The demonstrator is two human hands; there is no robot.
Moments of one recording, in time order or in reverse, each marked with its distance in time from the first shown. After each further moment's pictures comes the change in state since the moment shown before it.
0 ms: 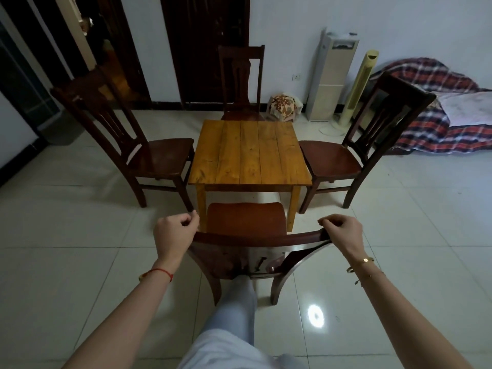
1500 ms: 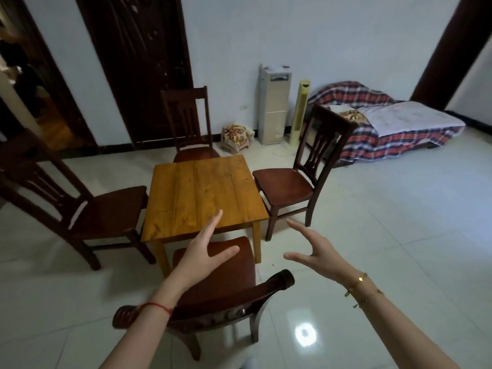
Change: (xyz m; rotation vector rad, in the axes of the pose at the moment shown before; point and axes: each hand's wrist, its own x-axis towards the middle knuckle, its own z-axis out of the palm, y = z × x) left_hand 0.078 0.200 0.037 -0.442 -0.788 0.241; right_hand 0.062 -0.040 -0.127 -0.054 -0.365 -0.274
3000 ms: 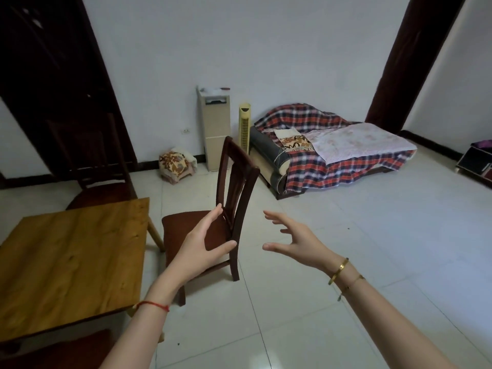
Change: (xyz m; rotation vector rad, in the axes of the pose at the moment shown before) left_hand 0.509 0.243 0.392 0.040 0.055 0.122; right_hand 0.198 0.385 -0.480 -0.012 0.016 -0.030
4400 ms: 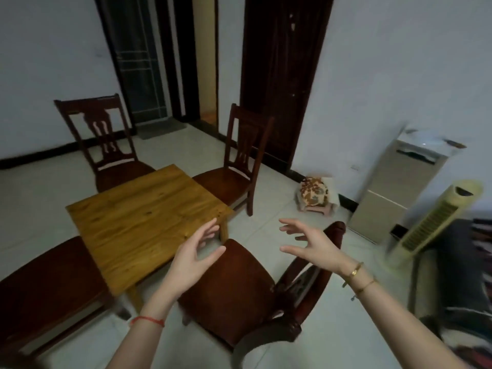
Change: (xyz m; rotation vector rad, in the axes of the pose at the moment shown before) left_hand 0.396 -0.083 0.034 0.055 0.920 -0.589; right_hand 0.654 0.171 -0.077 0.016 -0.790 -0.624
